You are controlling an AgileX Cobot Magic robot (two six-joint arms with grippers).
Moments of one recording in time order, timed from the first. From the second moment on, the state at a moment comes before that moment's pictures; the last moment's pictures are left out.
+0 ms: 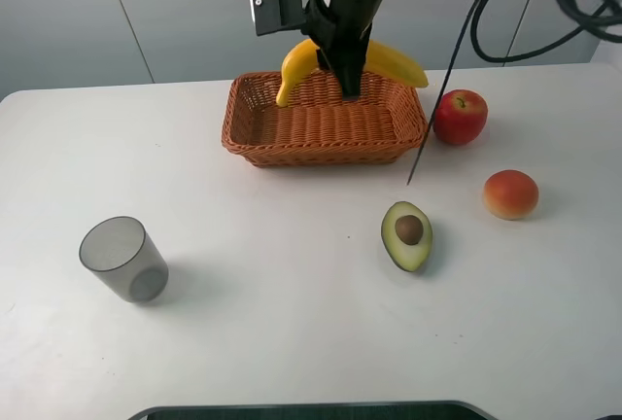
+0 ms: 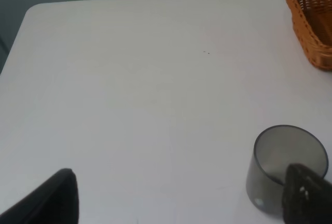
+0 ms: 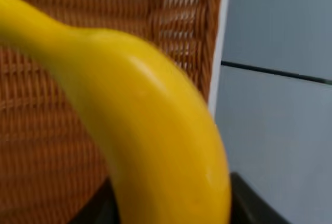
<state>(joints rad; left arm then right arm) 0.01 0.00 -0.51 0.02 1.08 0.00 0.70 2.00 -1.51 -0.54 0.61 -0.66</state>
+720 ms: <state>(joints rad) 0.01 0.00 -0.51 0.02 1.08 0.00 0.68 2.14 -1.52 -0.57 0.49 -0.65</state>
